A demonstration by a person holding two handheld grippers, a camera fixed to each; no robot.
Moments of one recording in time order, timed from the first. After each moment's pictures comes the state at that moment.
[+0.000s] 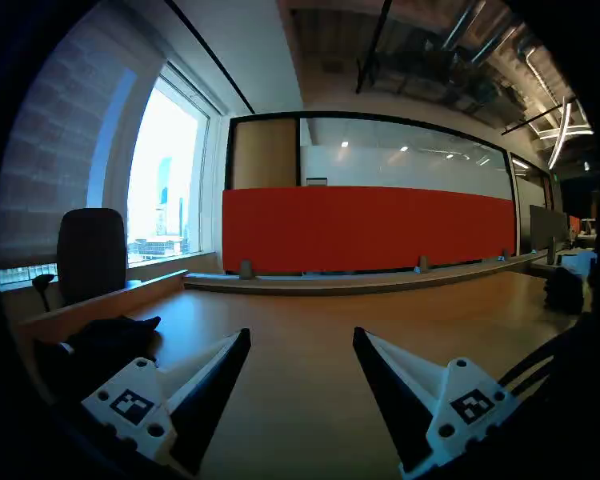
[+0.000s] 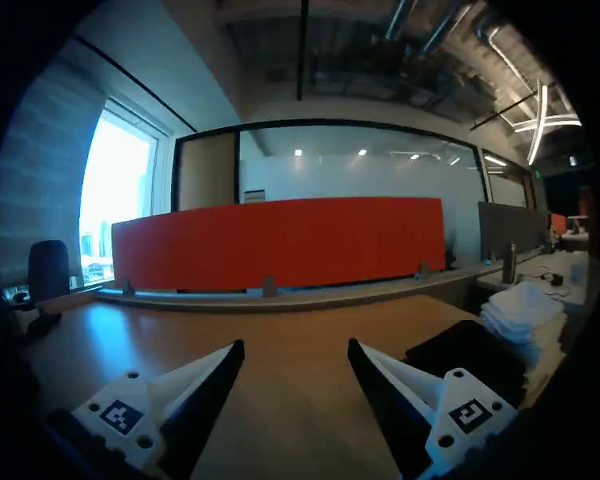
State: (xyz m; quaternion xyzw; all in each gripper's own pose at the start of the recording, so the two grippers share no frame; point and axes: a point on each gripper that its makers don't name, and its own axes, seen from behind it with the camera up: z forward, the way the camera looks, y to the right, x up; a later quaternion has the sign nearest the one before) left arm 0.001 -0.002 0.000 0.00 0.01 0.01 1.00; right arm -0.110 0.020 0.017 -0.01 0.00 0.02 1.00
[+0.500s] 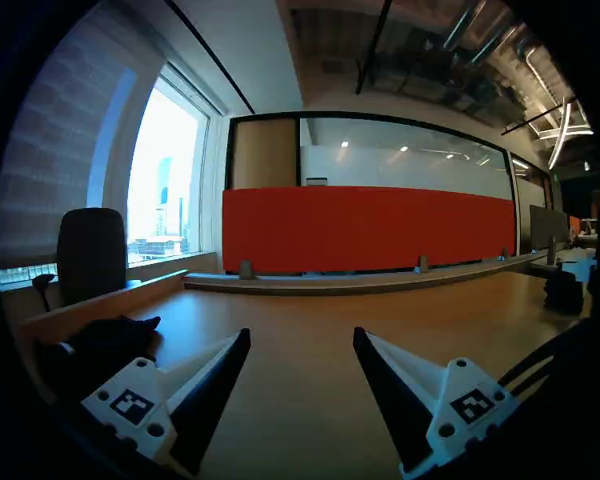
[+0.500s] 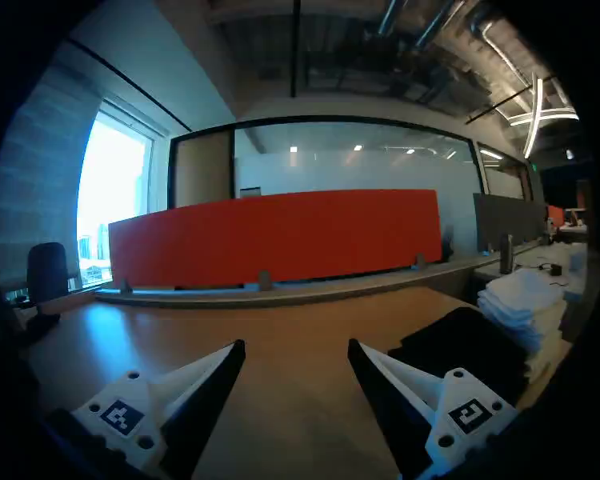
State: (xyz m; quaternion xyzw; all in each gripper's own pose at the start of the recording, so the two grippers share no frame) left arm 0.001 -0.002 0.000 0.00 0.01 0.01 1.00; right arm -0.128 0.027 0.017 -0.01 0.00 0.04 1.00
